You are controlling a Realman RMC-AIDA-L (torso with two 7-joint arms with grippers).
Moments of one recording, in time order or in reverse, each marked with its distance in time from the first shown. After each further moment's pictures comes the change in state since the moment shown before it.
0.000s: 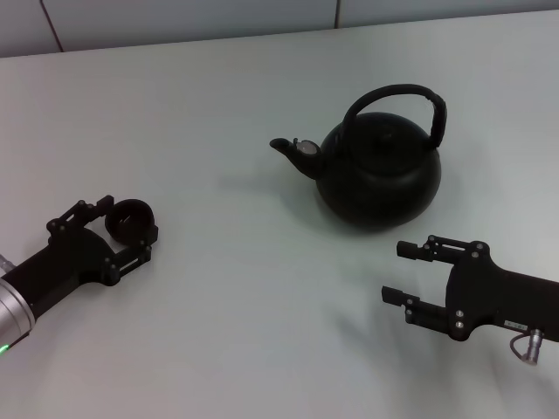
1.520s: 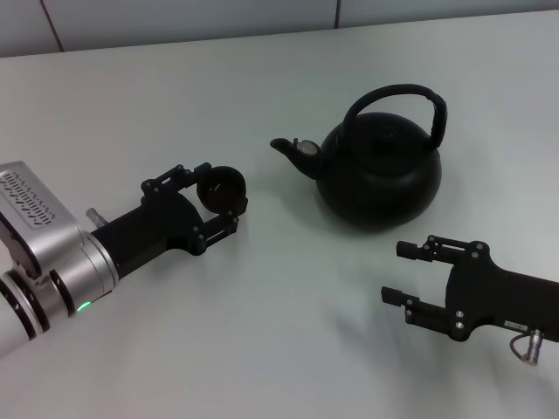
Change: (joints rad) left arm -0.183 -0.005 0.008 -0.170 0.009 -0.011 0.071; right arm 0.000 0.000 0.000 0.000 0.000 -0.004 -0.003
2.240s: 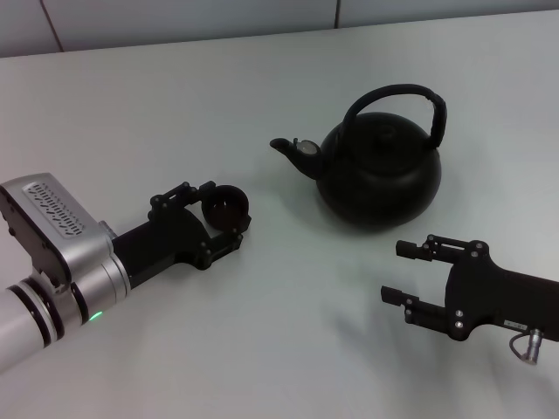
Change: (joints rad) left arm -0.015 -0.001 -0.007 -0.057 0.000 -0.110 0.073; right arm 0.002 0.000 0.000 0.000 0.000 0.000 -0.003
